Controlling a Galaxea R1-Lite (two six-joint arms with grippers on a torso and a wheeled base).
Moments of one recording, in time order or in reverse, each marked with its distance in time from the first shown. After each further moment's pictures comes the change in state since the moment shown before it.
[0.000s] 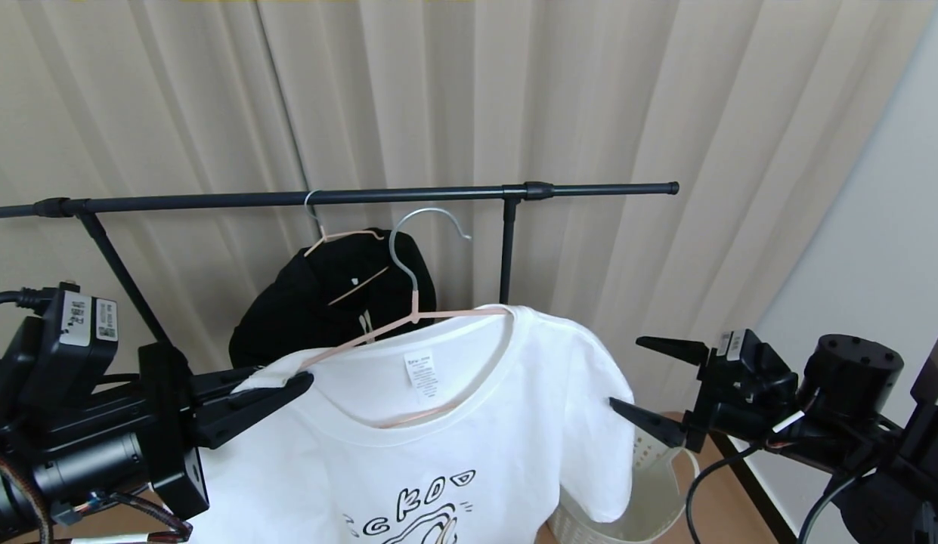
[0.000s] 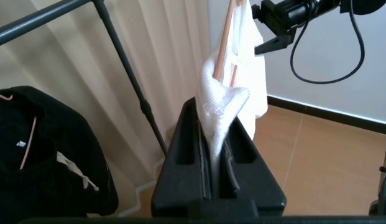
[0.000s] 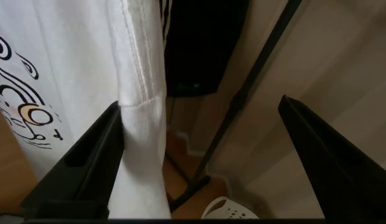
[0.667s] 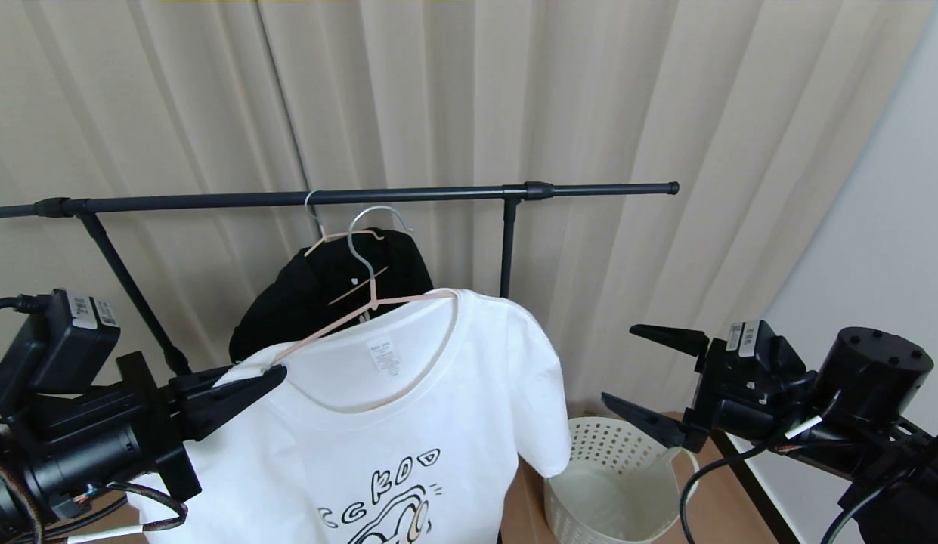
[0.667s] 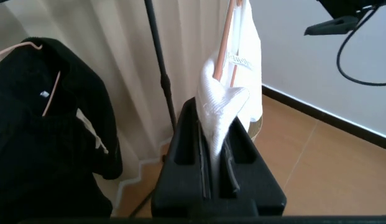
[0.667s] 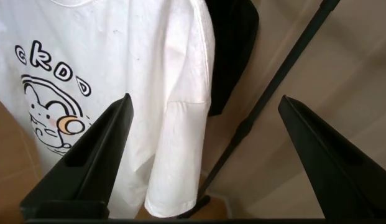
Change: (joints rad) left arm 0.072 0.003 0.034 0.003 0.115 -0.074; right arm 0.090 -0.108 0.027 -0.002 -0.052 0.036
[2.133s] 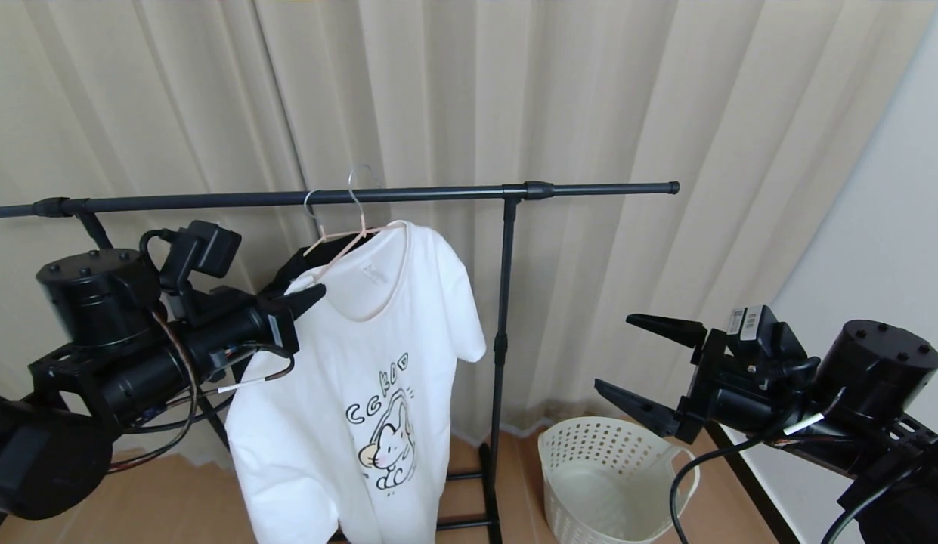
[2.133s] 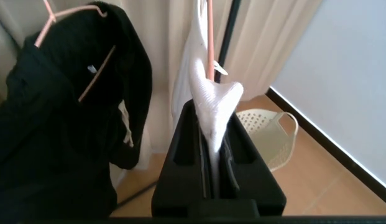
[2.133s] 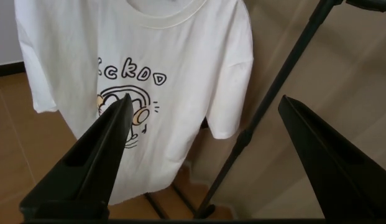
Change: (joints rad) left arm 0.000 0.457 -0.312 -0.188 0.239 -0.199; right arm 0.040 -0.031 -0.018 0.000 -0.051 0.070
